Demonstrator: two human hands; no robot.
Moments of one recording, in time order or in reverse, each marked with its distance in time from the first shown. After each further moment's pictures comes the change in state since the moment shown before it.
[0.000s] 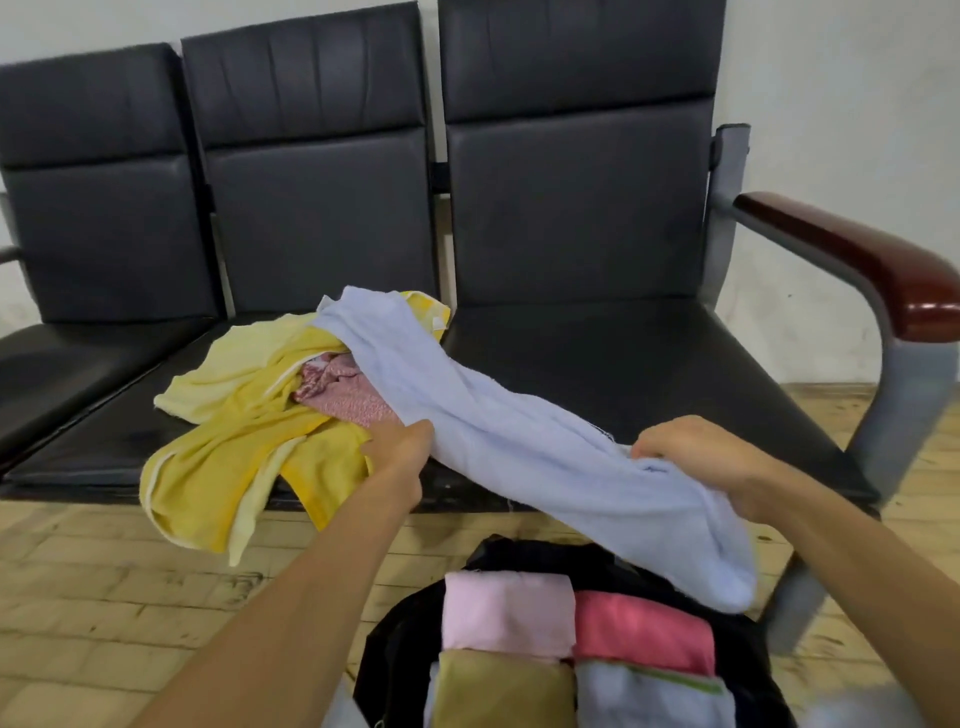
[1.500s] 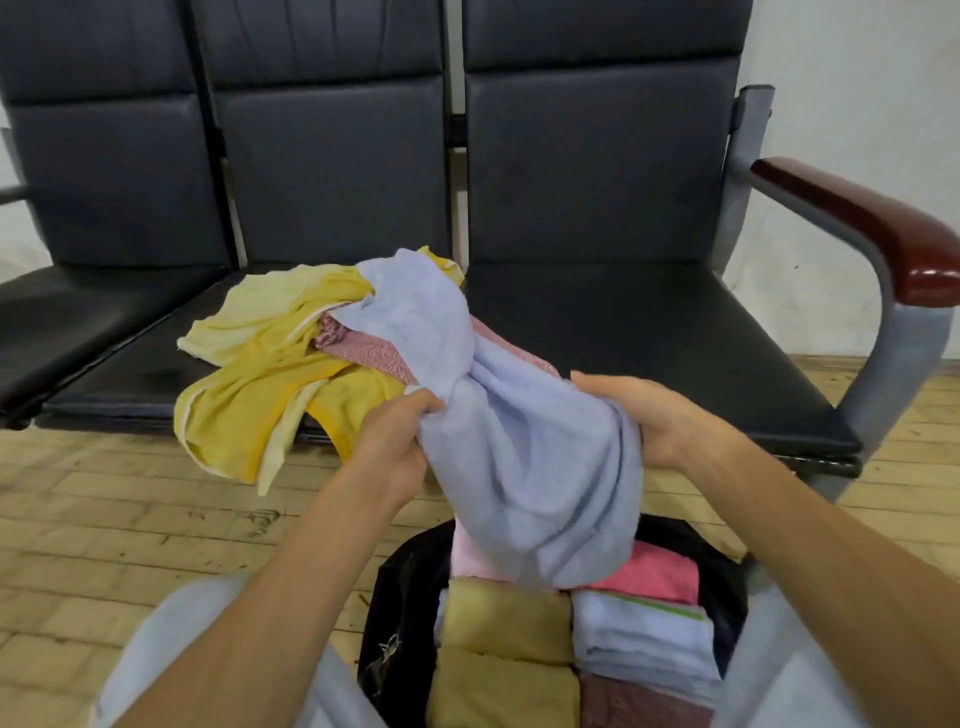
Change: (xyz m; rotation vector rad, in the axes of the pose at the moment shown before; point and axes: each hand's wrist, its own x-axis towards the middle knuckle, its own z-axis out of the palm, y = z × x) left_hand -0.074 0.000 -0.064 -0.476 -0.340 -0.119; right_hand -0.006 -0.025 0.057 0.794 -0.219 0.137
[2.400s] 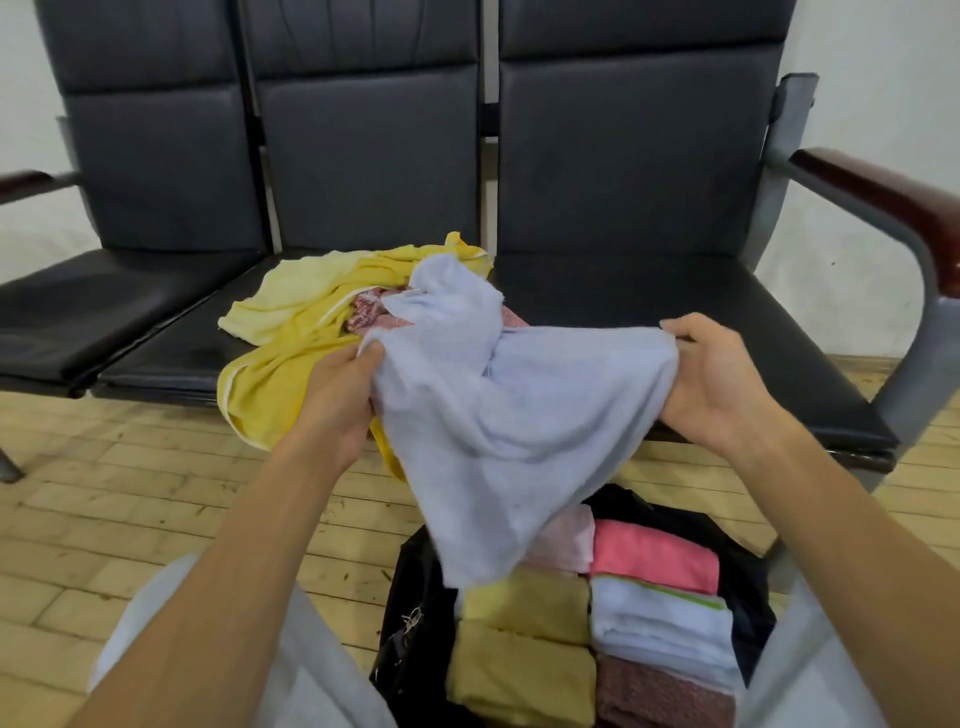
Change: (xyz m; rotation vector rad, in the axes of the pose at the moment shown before) left_hand -0.018 0.043 -0.050 0.223 0.107 0.290; right_hand -0.028 -0.011 0.001 0.194 -0.006 -0.319
